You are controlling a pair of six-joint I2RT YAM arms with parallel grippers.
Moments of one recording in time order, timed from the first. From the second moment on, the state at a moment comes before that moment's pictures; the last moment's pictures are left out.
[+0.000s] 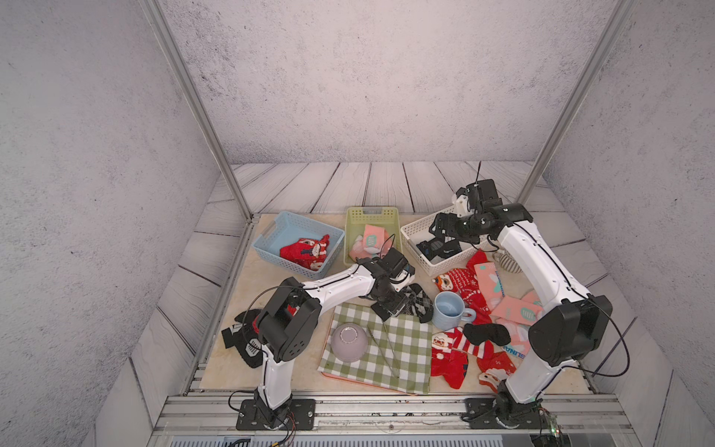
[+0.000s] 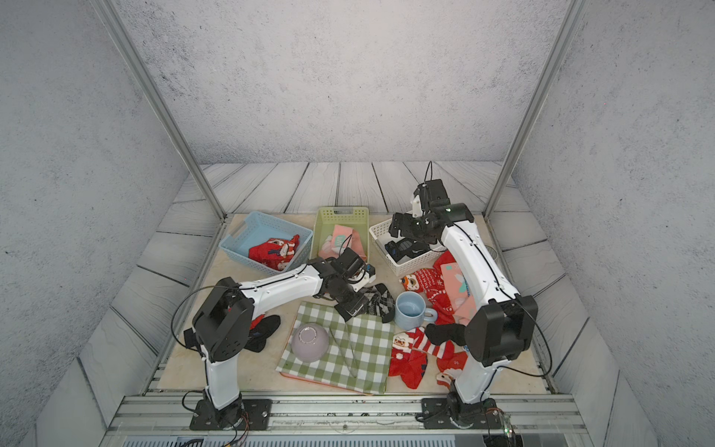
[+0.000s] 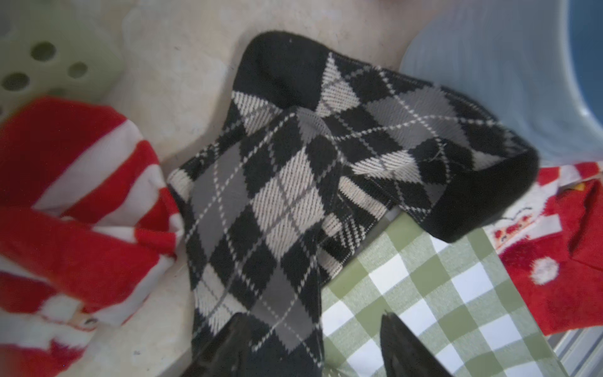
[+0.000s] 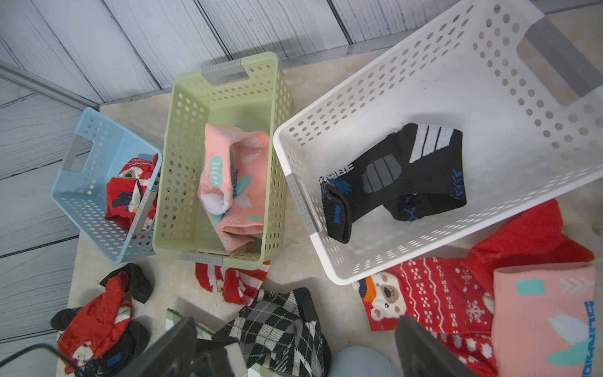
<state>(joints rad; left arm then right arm) -0.83 1.95 1.45 -0.72 0.19 -0.02 0.25 1.70 1.77 -0.98 -0.21 0.32</state>
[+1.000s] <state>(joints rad) -0.83 1.75 1.54 -0.76 0.06 -0.04 0.25 1.59 1.74 -0.99 -0.22 0.31</state>
